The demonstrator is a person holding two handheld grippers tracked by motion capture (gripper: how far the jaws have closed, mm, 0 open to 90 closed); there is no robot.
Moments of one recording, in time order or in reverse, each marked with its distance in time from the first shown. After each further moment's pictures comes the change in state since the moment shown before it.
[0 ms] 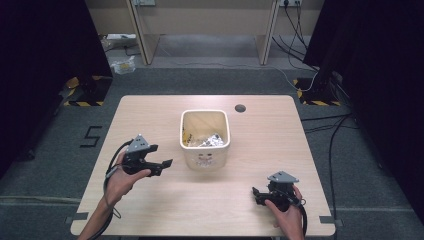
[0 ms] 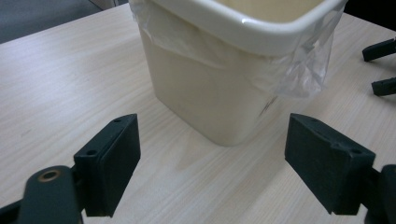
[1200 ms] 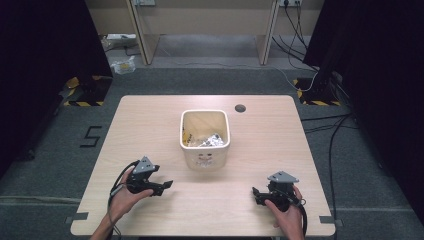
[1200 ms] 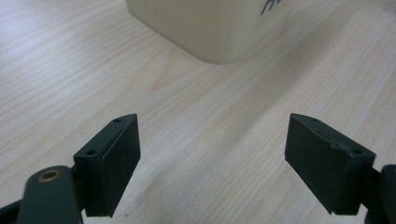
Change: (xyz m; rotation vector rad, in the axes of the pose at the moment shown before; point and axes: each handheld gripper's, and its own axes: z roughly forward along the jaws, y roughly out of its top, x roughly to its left) left arm -0.013 -0.064 0.022 0.105 -0.012 0.012; right arm 0.000 0.000 0.000 0.000 0.000 0.000
